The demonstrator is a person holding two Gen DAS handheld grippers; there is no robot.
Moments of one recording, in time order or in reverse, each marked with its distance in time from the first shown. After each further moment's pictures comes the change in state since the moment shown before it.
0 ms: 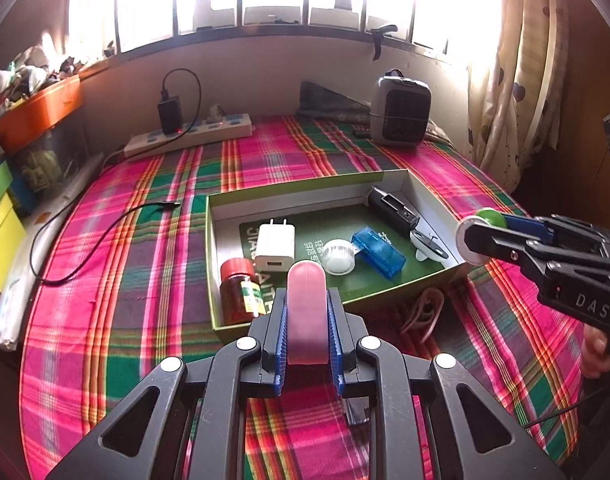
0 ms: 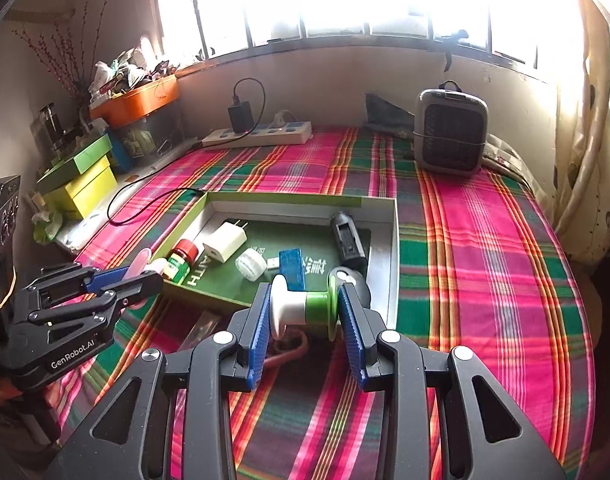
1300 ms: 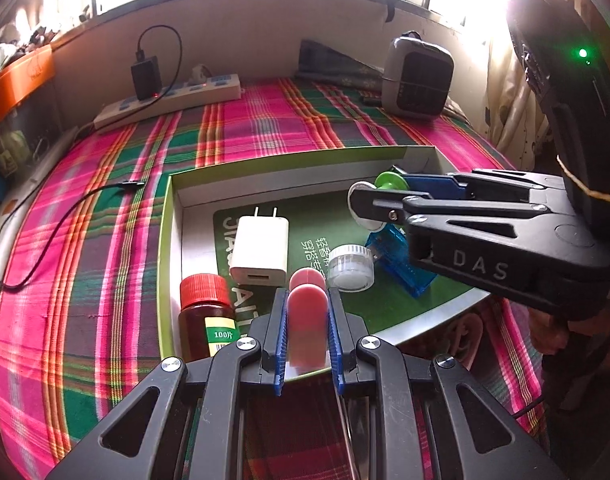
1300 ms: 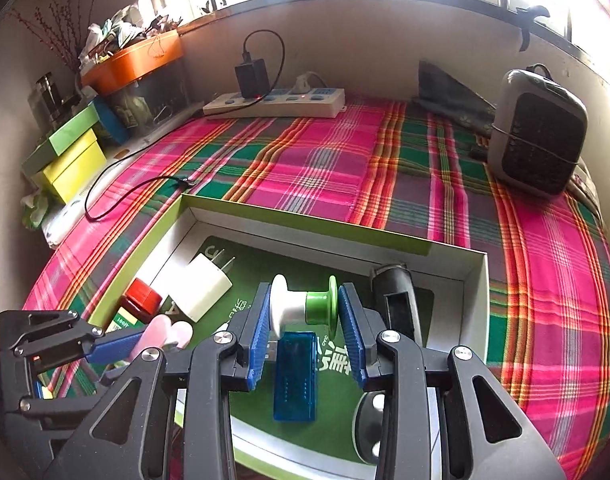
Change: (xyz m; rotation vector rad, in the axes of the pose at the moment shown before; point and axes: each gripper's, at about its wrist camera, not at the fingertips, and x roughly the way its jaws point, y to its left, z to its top) left arm 0.066 0.001 0.016 -0.024 0.120 -0.021; right arm 0.118 0.003 0.051 -0.083 0.140 0.073
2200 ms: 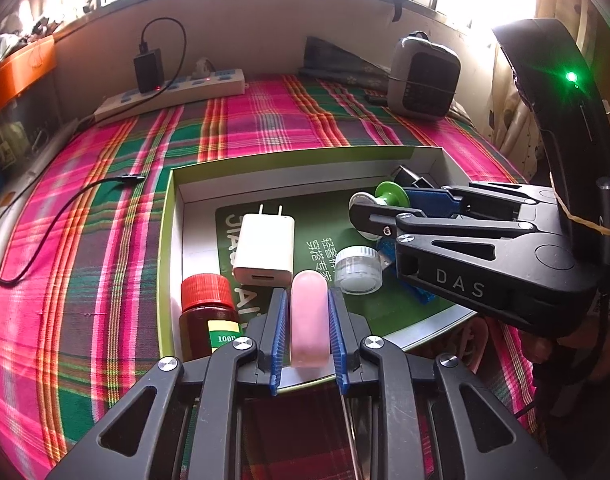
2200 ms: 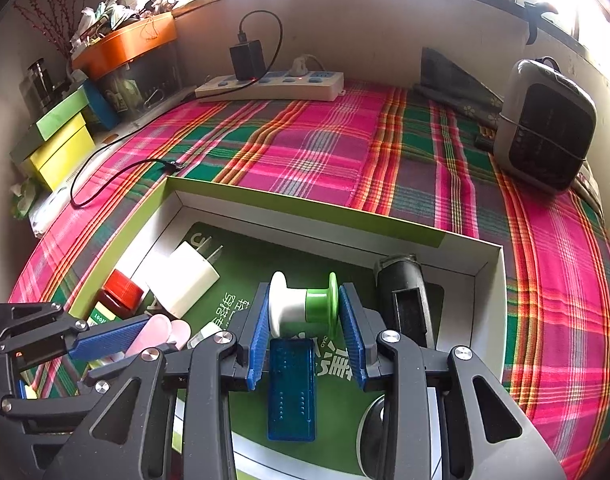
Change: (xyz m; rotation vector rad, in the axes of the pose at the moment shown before) left arm 0.005 0.005 0.001 -0.018 0.004 -0.001; right arm 0.017 0.001 -0.002 -0.008 0.038 -0.031
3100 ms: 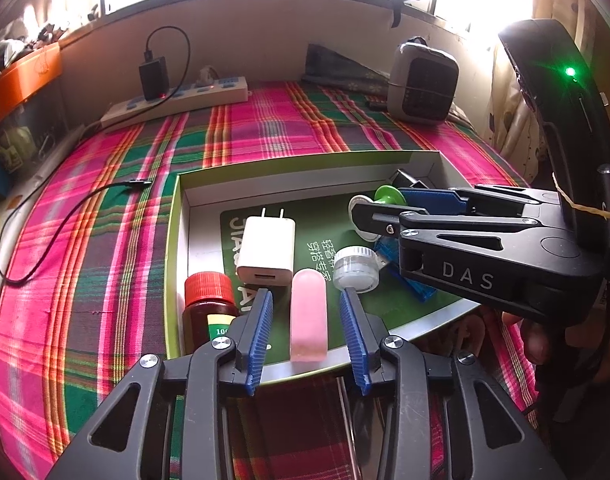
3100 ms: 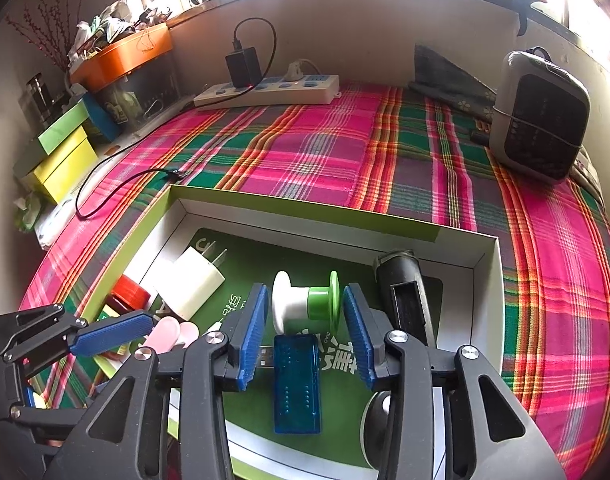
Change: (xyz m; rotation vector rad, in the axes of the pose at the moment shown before) left arm -0.009 -0.003 -0.005 0.002 -0.023 0.016; right arm -0.008 -0.003 -0.002 0.046 -0.018 0.019
